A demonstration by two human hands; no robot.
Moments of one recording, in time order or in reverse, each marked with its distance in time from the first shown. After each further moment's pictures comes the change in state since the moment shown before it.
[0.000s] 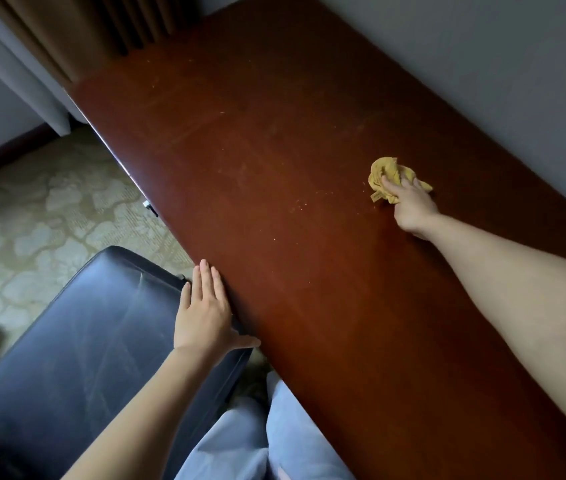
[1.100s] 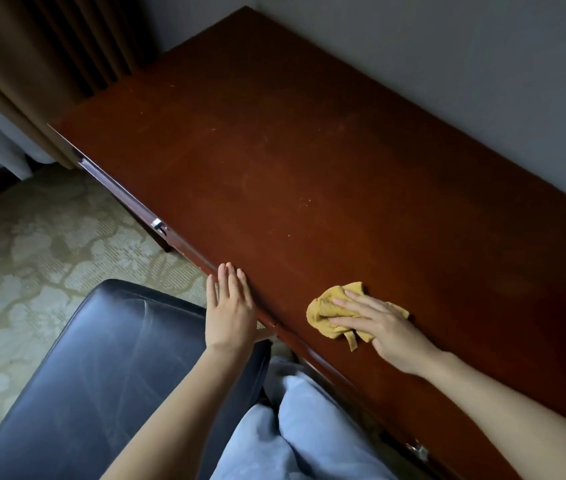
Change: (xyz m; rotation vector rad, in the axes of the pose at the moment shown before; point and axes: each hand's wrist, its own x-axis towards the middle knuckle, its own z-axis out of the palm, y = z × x) left_hand -0.001 -0.027 -0.009 0.131 0.103 0.200; right_hand -0.221 -0.049 0.113 0.135 -0.041 -0.526
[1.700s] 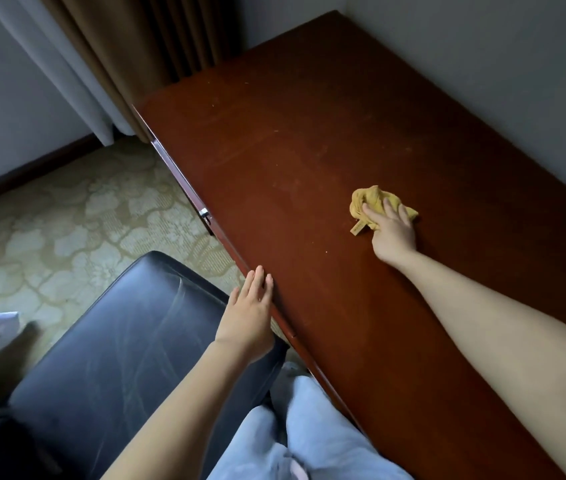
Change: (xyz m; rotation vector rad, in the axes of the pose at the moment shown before) left_hand 0.003 -0.010 0.000 -0.311 -0.105 -0.015; right_hand 0.195 0.037 -0.070 -0.031 0.195 0.461
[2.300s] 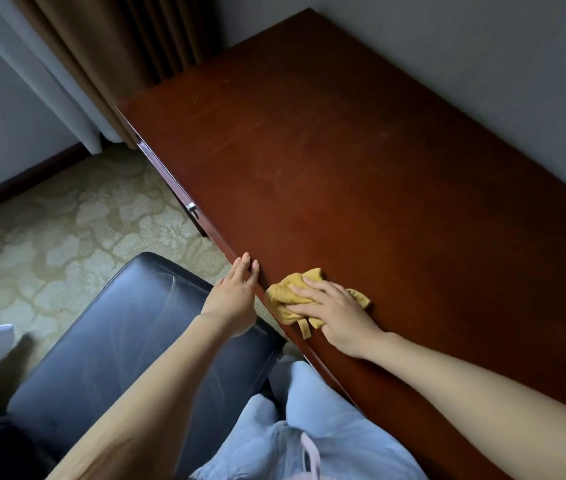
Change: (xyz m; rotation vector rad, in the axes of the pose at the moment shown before) left_hand 0.002 -0.005 -0.009 -0.015 -0.024 0.021; right_hand -0.150 -0.009 0.052 0.044 -0.195 -0.716
